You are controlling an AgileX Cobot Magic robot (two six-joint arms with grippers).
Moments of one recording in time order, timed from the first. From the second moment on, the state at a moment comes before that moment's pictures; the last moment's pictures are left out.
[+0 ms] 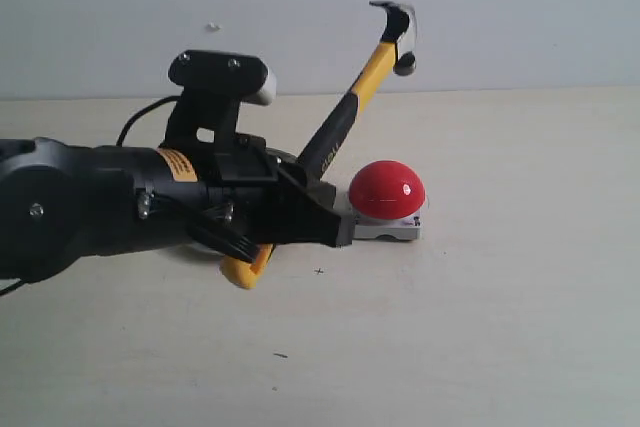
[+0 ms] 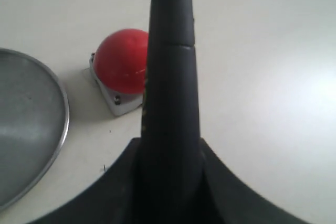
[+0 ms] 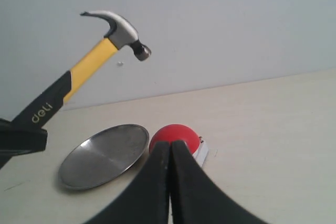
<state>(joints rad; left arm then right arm) -0.87 1.53 -0.82 -0.44 -0.07 0.17 0.34 0.17 0.00 1.39 -0.10 -1.06</state>
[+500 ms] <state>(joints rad) -0.86 1.73 -0.85 -0.45 0.03 0.17 0.34 0.17 0.00 1.39 -0.10 -1.06</state>
